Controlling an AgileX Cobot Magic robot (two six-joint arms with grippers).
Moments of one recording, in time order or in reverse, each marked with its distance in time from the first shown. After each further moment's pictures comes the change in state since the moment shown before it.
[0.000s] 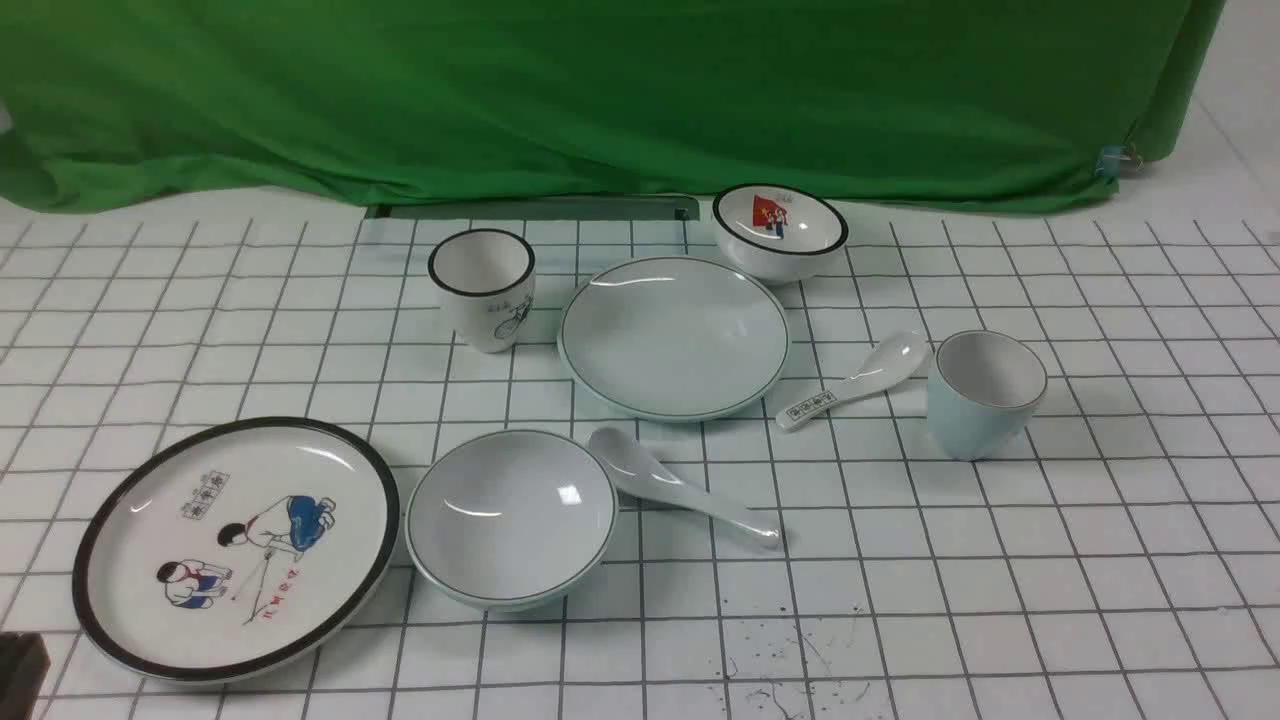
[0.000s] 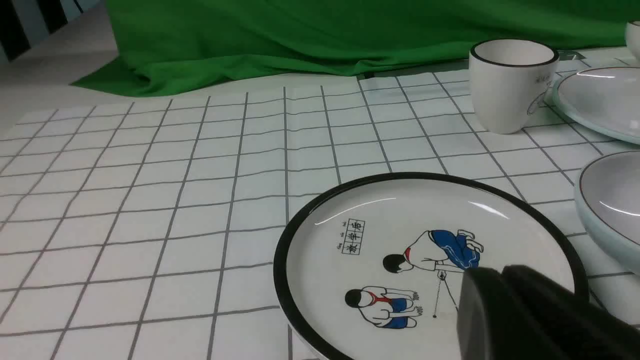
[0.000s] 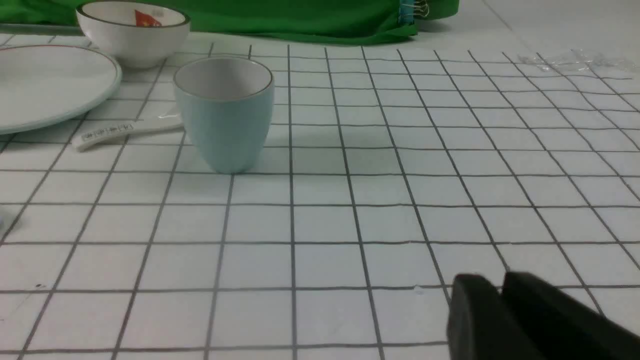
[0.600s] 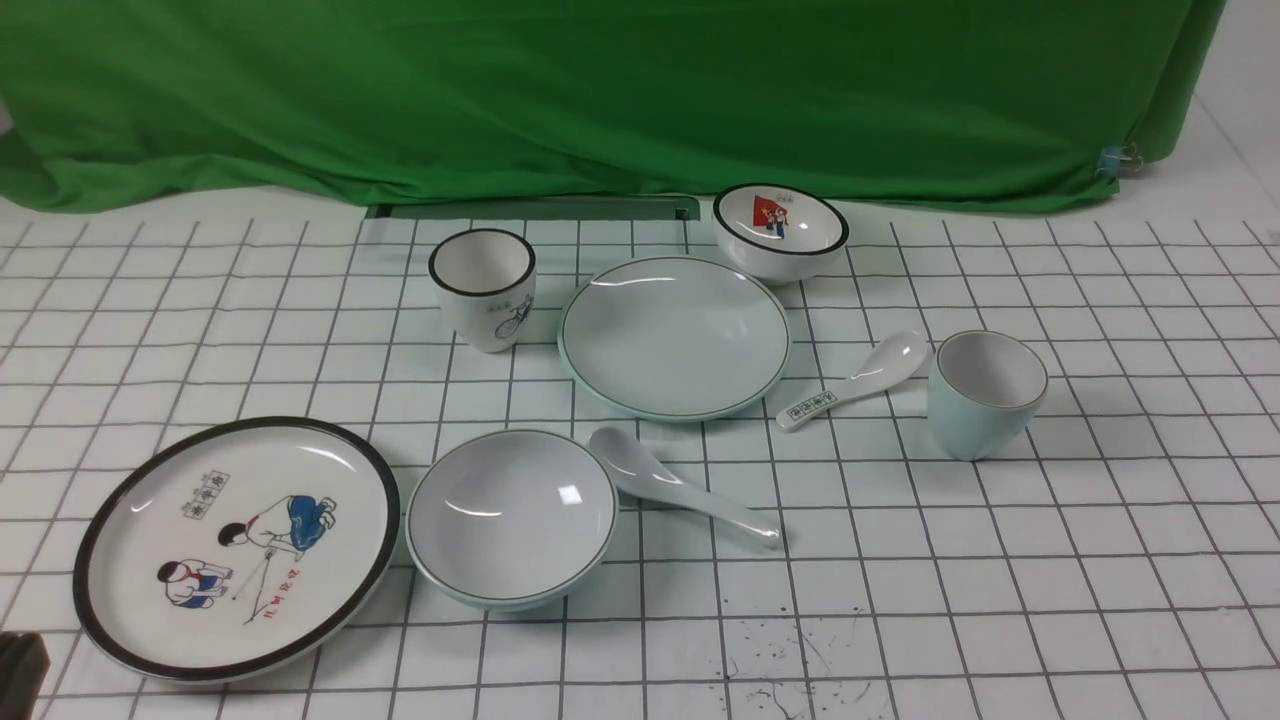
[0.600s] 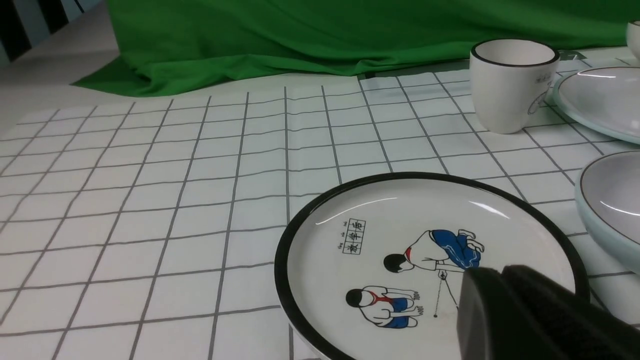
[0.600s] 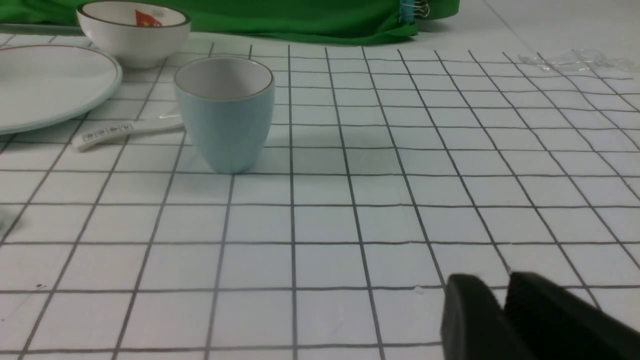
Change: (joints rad) right arm 0.000 0.000 0.000 0.000 0.000 0.000; left arm 0.000 0.000 0.000 0.001 0.000 0.005
